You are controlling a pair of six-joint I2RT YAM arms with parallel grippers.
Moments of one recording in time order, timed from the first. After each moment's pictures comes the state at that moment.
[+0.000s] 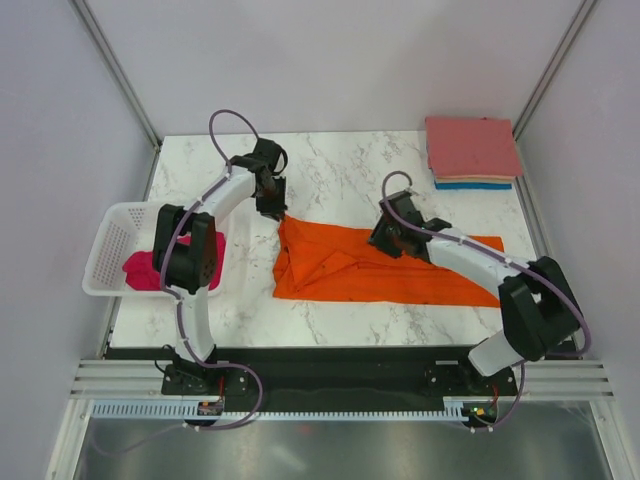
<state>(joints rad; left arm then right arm) -0.32 2.04 1.62 -0.78 0.06 -0.28 0.45 1.48 0.94 -0.33 0.14 0.92</state>
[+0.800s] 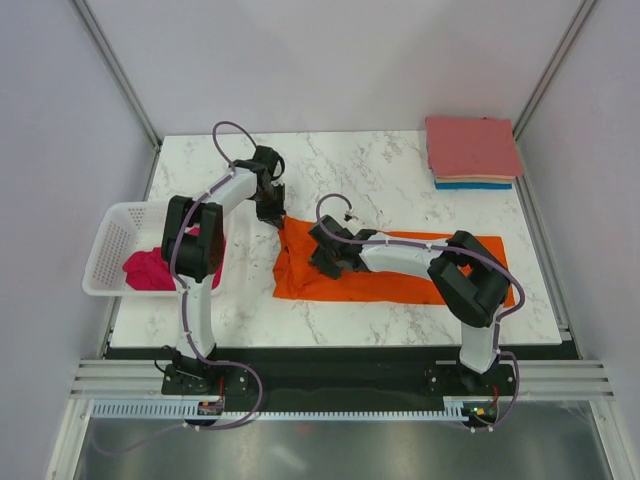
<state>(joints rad) -0.28 2.14 1.66 -0.77 0.13 -0.28 0.87 1.88 1.20 -0.32 0.20 1.35</state>
